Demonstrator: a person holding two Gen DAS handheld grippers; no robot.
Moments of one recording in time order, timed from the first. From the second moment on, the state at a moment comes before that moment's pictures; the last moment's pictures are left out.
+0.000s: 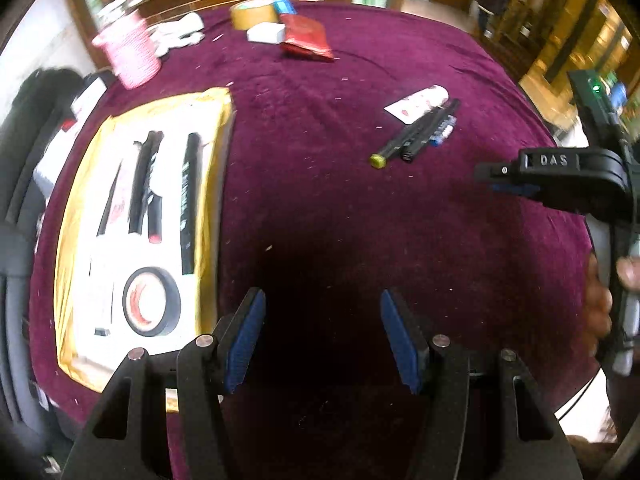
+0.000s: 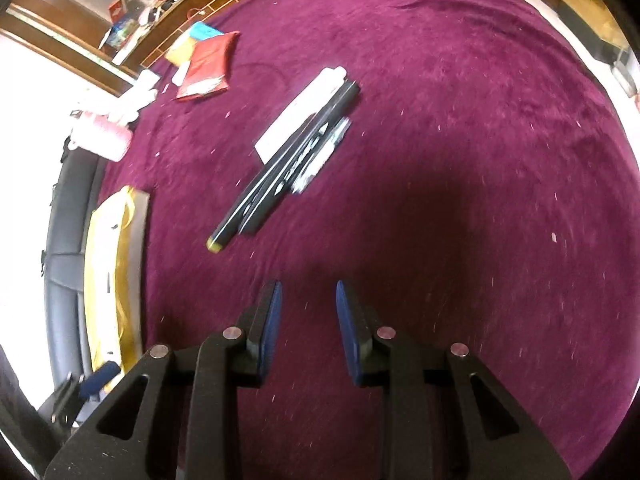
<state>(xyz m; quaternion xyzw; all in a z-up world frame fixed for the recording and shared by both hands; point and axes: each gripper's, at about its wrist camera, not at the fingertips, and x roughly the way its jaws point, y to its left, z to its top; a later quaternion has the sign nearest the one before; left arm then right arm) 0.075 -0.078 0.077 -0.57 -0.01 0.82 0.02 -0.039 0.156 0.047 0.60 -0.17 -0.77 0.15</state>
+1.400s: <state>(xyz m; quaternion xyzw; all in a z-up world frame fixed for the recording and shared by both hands) -0.083 0.034 0.019 -0.54 0.06 0.83 0.15 -0.003 0.297 0.061 0.56 -0.18 -0.81 0.01</state>
